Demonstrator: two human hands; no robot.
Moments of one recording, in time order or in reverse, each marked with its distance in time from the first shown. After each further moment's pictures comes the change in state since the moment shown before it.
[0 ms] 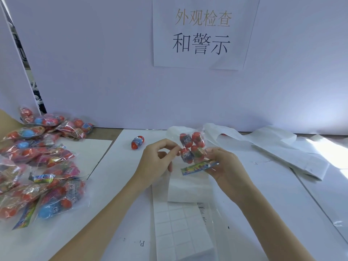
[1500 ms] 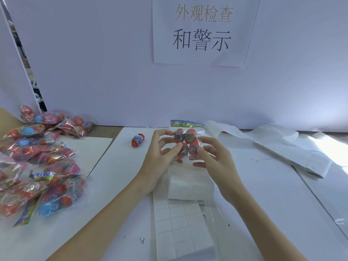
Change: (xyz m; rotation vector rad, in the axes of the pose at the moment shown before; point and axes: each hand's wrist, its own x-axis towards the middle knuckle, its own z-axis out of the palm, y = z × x) left_hand -0.004 0.007 0.013 -0.494 0.020 -0.147; right_hand -0.010 0.009 0.019 -0.321 -0.008 -0.258
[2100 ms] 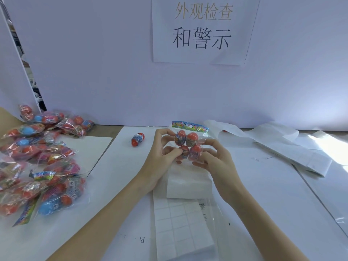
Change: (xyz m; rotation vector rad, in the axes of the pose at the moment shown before) left_hand -0.002 0.002 0.000 0.117 -0.052 0.003; right_hand 0.000 0.001 -0.001 0.098 -0.024 0.105
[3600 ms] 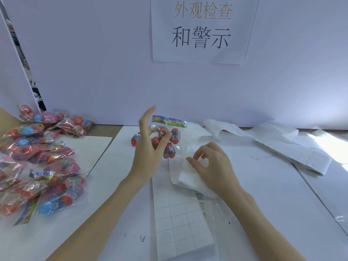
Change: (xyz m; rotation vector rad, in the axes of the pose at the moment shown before) left_hand 0.004 0.010 -0.016 0.264 0.208 0.293; right_hand 0.010 0.022 -0.008 -0.932 0.057 -0.373
